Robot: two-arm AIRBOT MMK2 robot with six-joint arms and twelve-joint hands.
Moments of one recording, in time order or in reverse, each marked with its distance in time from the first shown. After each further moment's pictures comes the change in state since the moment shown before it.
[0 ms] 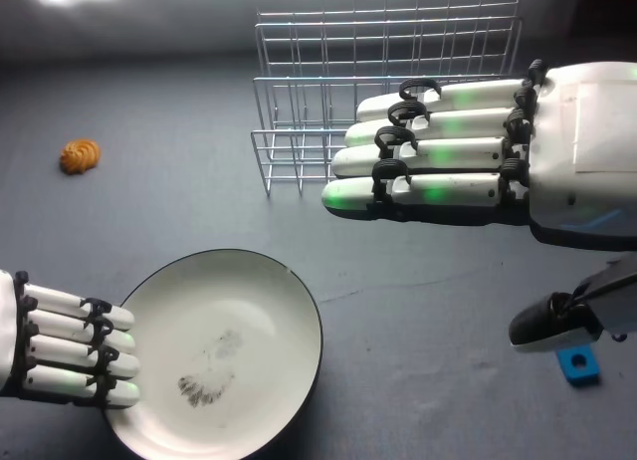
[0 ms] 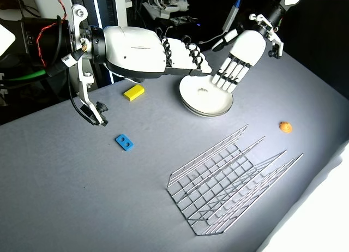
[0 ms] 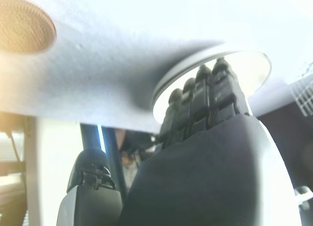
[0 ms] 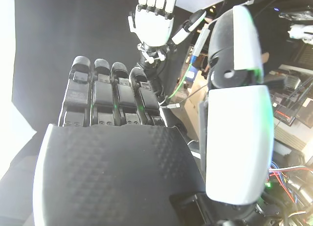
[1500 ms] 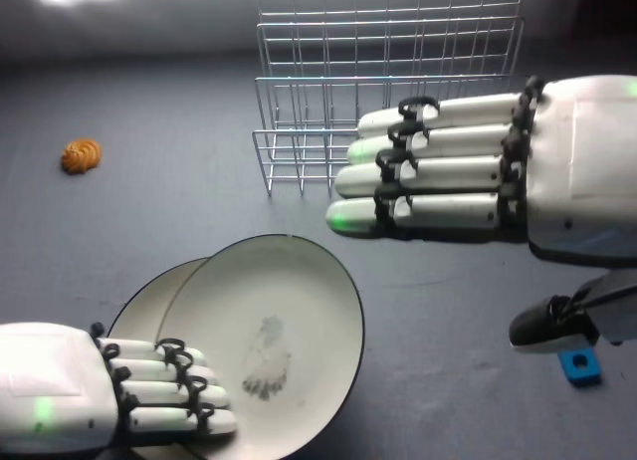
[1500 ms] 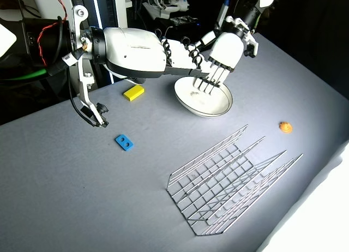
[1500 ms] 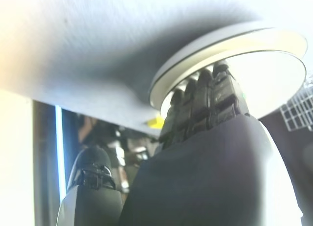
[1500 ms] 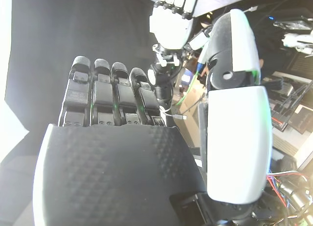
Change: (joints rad) left arm 0.057 0.017 -0.277 -0.255 0.278 -0.005; right arm -0.031 -0.018 -0.001 0.001 -0.014 -0.098
